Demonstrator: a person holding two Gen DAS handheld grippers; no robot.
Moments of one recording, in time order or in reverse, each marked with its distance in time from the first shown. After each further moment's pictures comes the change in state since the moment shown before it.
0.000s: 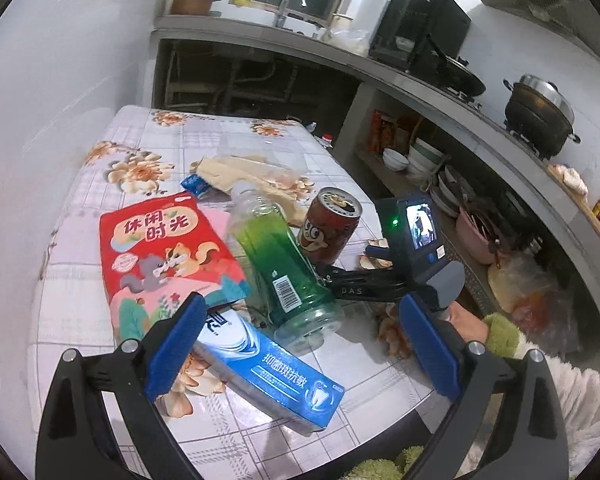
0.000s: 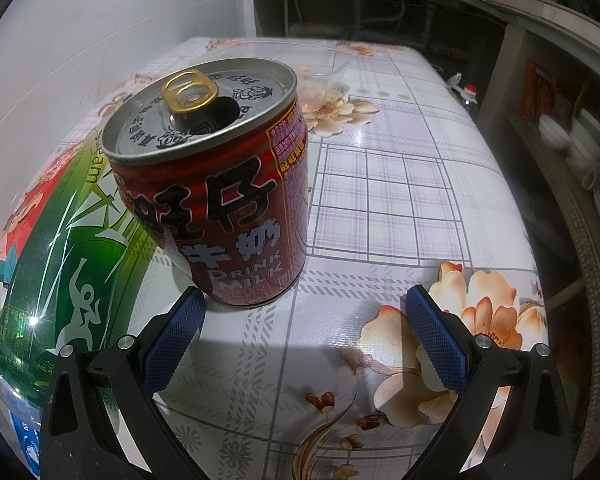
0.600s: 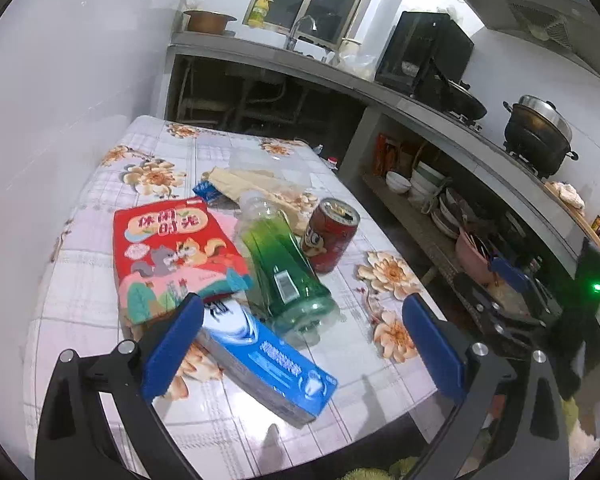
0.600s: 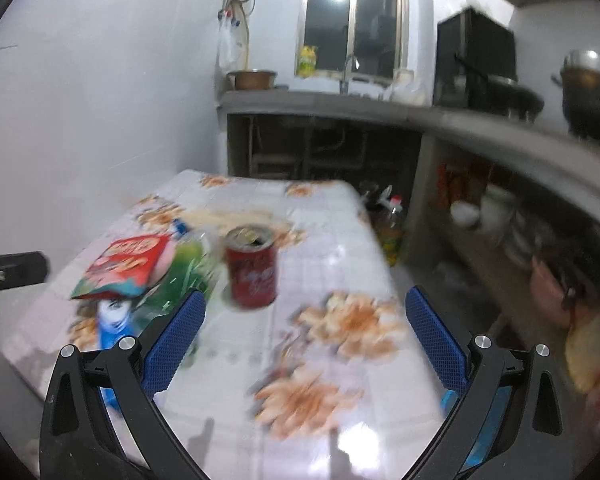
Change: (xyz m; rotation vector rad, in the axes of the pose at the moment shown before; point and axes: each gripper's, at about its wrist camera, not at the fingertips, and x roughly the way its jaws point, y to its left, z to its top) left arm -0.021 -0.006 -0.026 -0.023 -0.091 0.021; right arm -0.205 0.015 -0.108 0.075 -0.507 -0.160
